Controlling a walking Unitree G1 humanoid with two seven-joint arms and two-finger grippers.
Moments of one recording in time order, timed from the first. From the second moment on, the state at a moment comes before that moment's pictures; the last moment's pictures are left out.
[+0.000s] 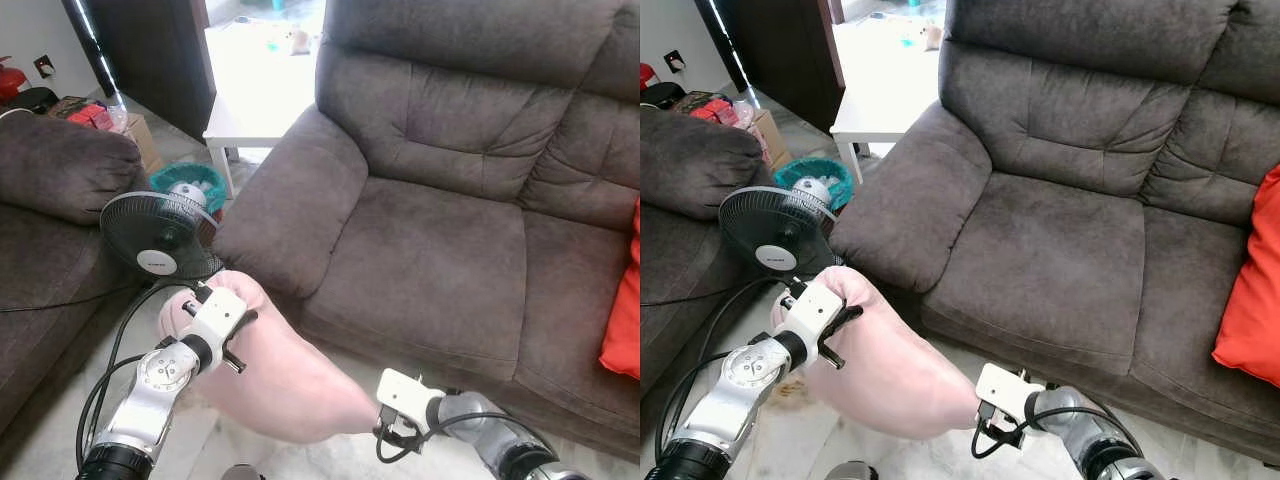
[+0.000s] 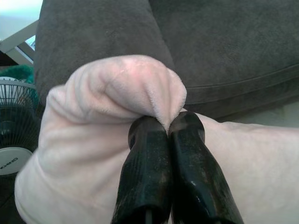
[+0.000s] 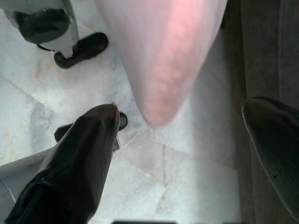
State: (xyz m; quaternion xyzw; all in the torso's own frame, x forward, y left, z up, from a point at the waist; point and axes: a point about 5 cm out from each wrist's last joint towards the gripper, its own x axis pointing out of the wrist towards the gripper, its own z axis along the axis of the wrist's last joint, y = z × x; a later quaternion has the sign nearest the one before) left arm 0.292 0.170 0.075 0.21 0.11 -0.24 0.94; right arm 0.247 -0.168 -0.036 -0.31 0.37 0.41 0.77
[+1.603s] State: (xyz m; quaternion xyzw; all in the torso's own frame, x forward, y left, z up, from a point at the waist) left arm 0.311 0.148 0.106 0.19 0.05 -0.24 0.95; right arm 0.244 -0.168 -0.049 -0.18 0.41 0.23 0.86
